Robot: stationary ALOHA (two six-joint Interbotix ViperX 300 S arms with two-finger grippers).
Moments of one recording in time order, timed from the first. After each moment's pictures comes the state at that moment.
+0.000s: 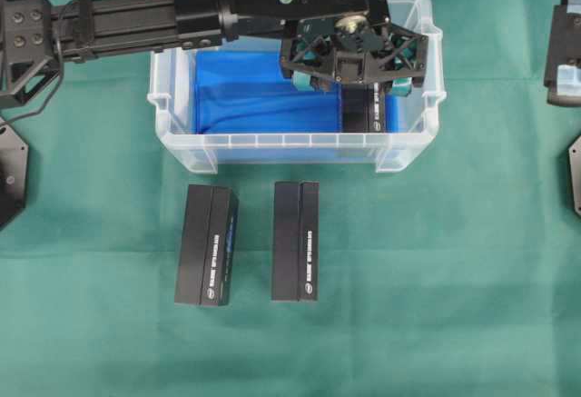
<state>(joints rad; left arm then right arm) 0.18 0.55 -0.53 0.04 1.30 -1.29 -0.02 -0.69 0.56 -0.21 1.47 0.27</state>
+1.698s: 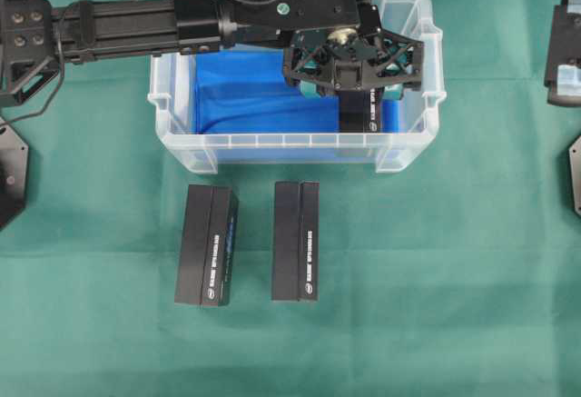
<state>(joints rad) 0.18 0.55 -0.44 0.04 1.18 -1.30 -0.02 -0.69 0.56 -0.21 1.47 0.28</state>
